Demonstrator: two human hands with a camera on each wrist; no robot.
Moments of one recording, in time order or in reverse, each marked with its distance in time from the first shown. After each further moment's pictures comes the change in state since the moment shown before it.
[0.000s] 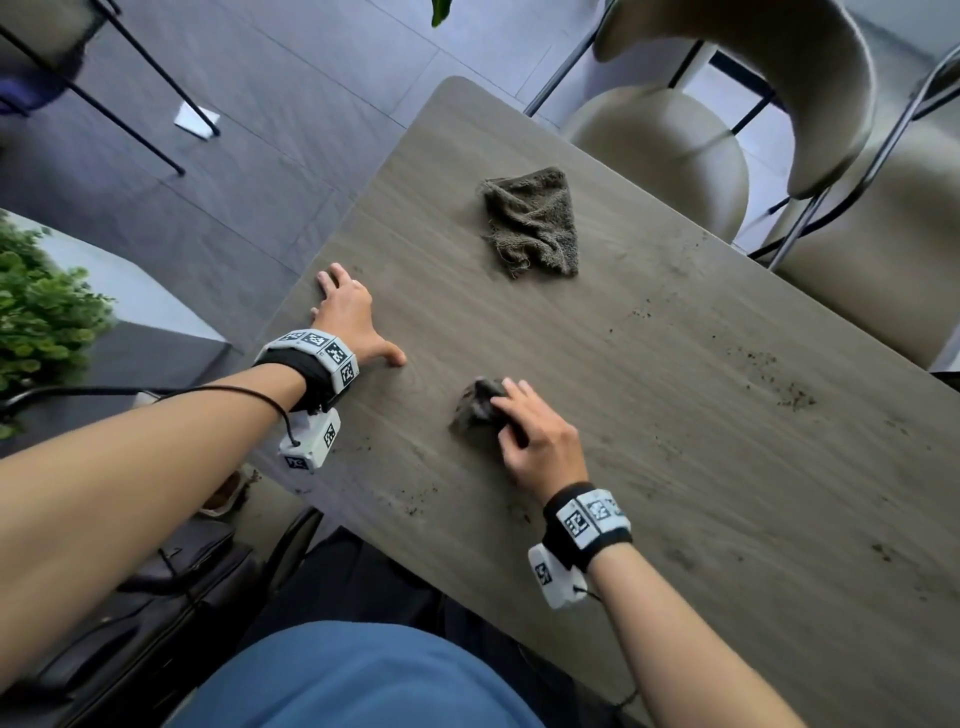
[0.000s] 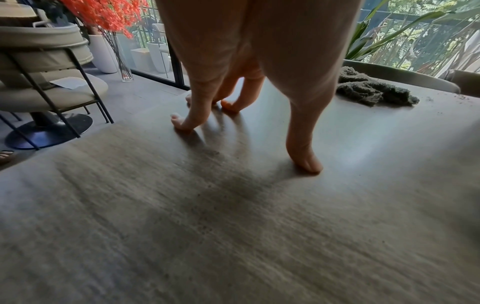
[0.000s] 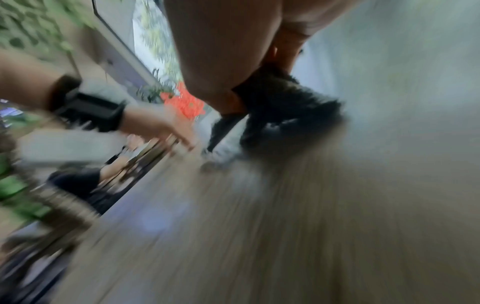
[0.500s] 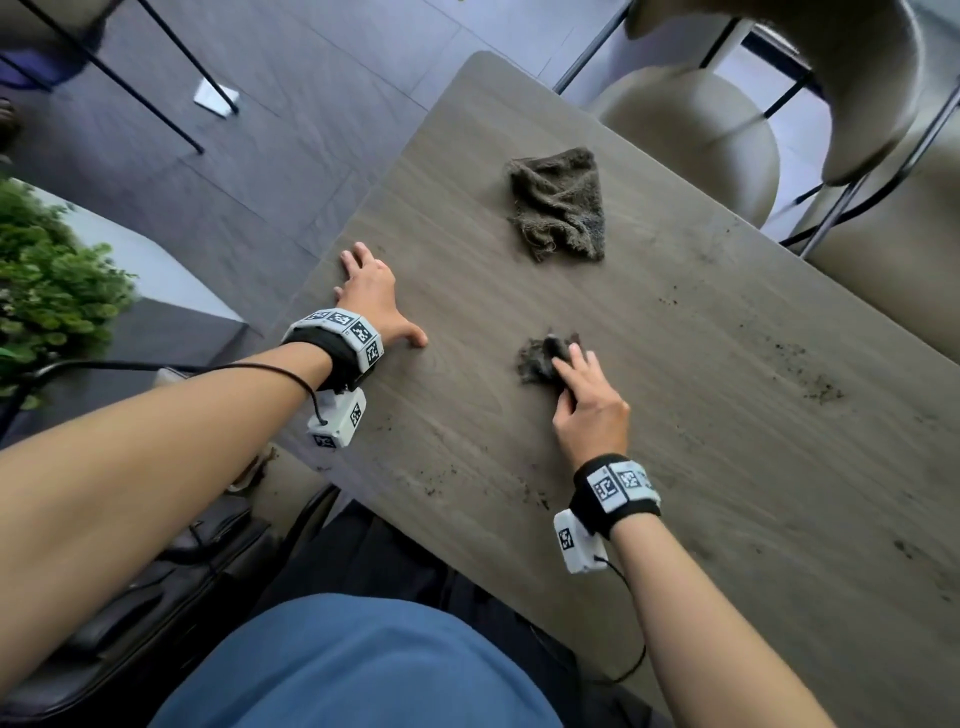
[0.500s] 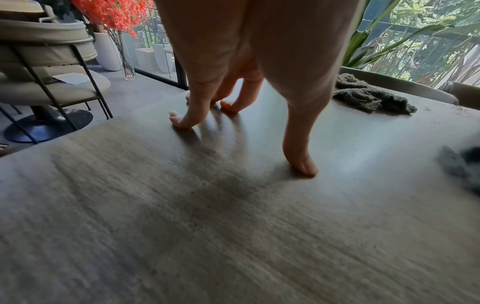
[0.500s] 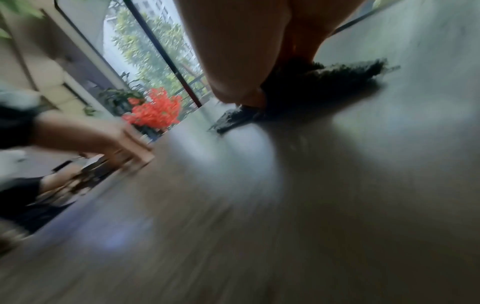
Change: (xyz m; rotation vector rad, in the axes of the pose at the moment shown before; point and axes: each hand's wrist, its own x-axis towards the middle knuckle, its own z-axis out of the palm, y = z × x) left_hand -0.003 0.001 0.000 -0.009 -0.004 -0.005; right_hand 0.016 0.024 -0.008 -0.189 0.091 0.212
